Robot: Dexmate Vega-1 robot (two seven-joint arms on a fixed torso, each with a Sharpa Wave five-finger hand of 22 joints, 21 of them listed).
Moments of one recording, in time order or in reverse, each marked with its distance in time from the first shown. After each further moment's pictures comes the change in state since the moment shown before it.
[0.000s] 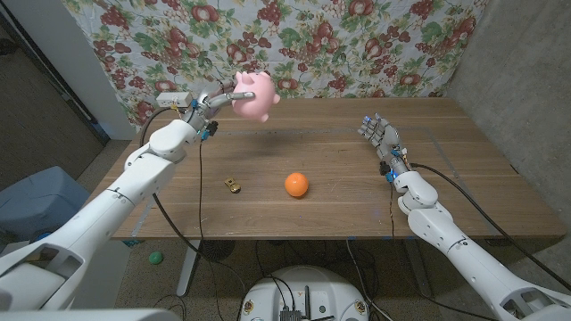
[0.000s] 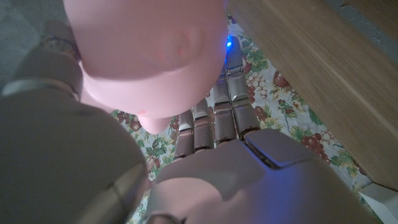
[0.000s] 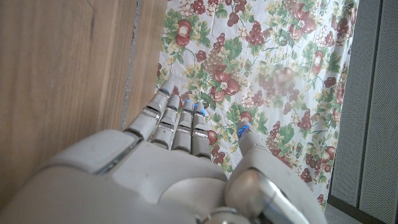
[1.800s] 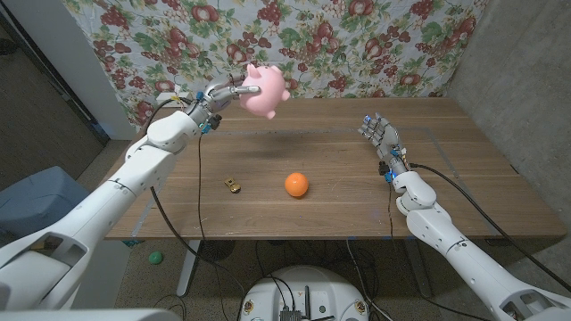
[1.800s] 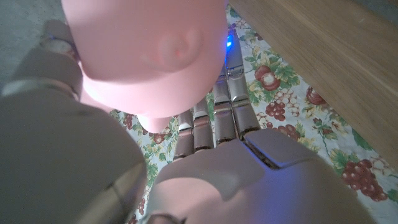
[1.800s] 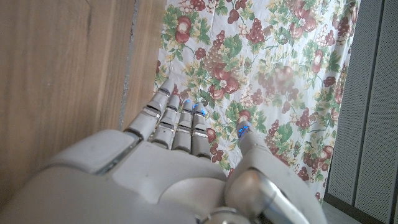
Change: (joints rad) left arm -0.034 0.000 0.023 -0.005 0.030 -0.039 -0.048; left_hand 0.000 0.000 0.000 0.000 0.000 0.016 0.002 0.000 0.000 0.018 -0.004 -0.018 0.006 0.007 -0.007 -0.018 0.063 0.000 0.000 0.055 -0.043; right arm -0.004 0.006 -0.002 -0.011 -0.020 0.003 -0.032; right_hand 0.000 0.000 -0.004 -0.004 0.000 0.000 0.000 0.000 0.000 0.000 0.000 0.000 0.000 0.000 0.000 -0.005 0.000 0.011 0.011 -0.024 0.000
